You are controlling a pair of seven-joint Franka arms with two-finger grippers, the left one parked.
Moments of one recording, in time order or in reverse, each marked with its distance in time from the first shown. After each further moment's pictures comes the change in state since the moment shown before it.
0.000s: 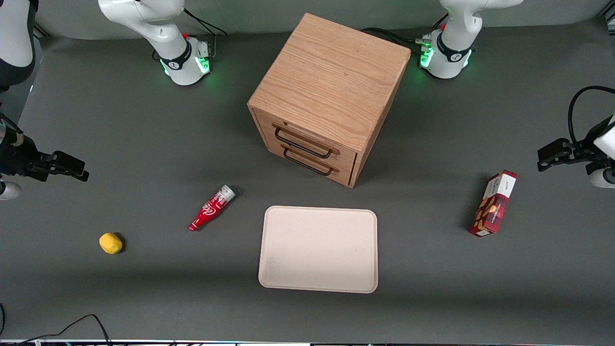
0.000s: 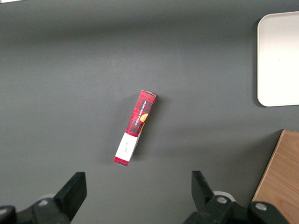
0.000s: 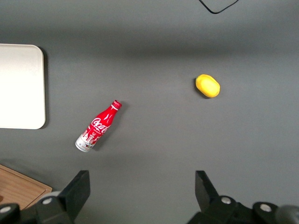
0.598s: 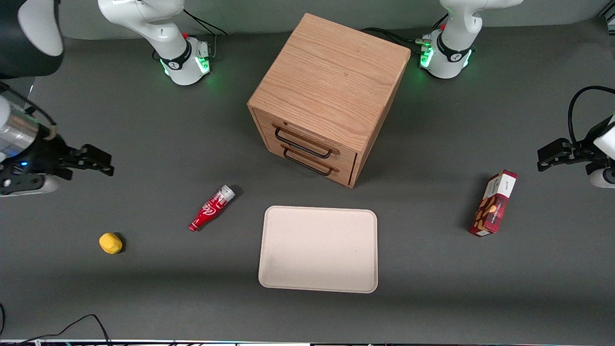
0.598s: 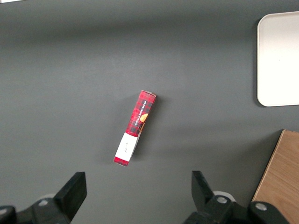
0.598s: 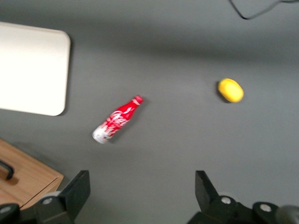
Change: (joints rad) arm 0.089 0.000 0.045 0.010 0.001 -0.015 -0.006
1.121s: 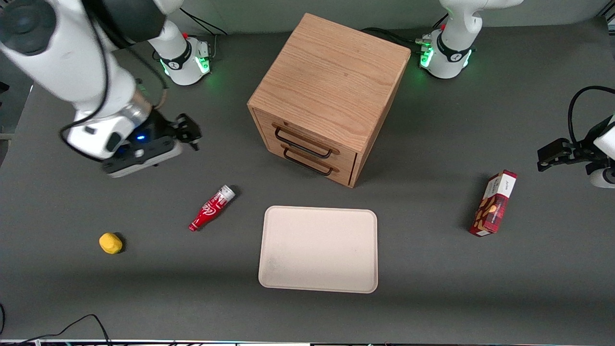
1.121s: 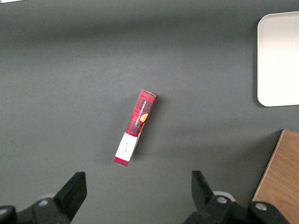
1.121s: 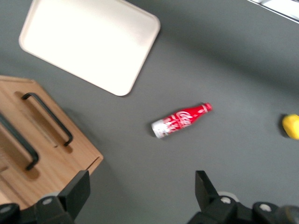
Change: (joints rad) arm 0.302 0.045 0.006 0.042 -0.001 0.001 0.001
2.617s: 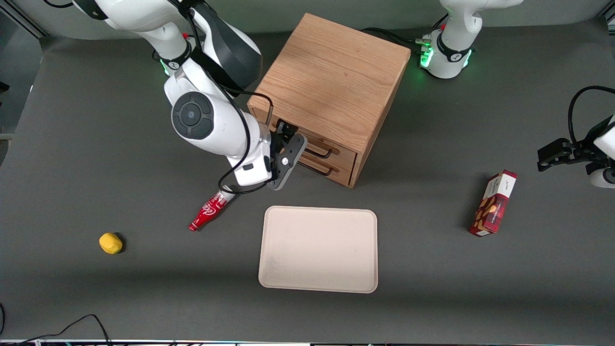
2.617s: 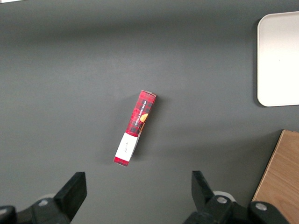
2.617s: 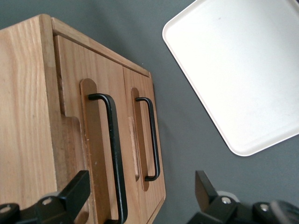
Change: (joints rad) arm -0.016 0.304 0.222 0.122 0.244 0.130 -0.397
